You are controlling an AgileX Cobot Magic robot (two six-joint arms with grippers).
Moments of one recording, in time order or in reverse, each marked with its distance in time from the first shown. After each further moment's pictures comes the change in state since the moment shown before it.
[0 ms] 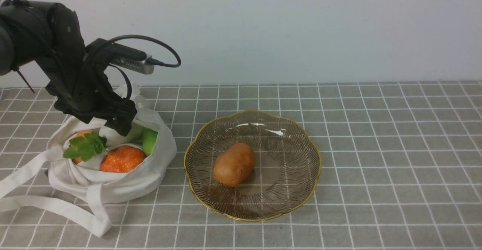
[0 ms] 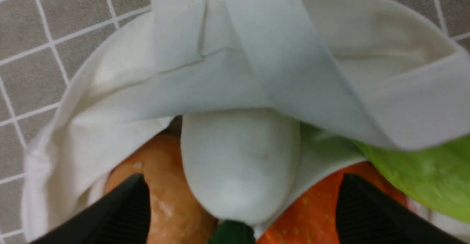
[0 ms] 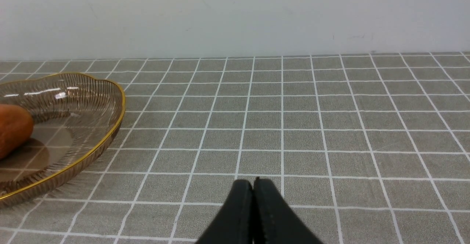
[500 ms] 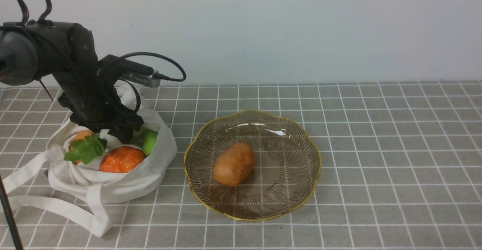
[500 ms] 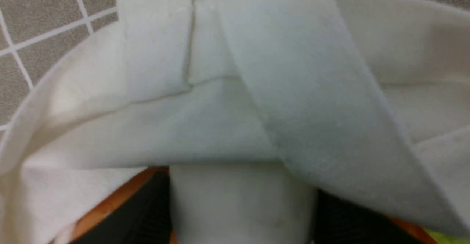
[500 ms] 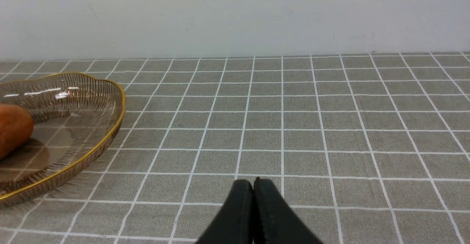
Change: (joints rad) right arm 0.000 0.000 0.000 0.000 0.000 0.000; left arm 0.000 0.075 -0.008 0.004 -0.032 -0.005
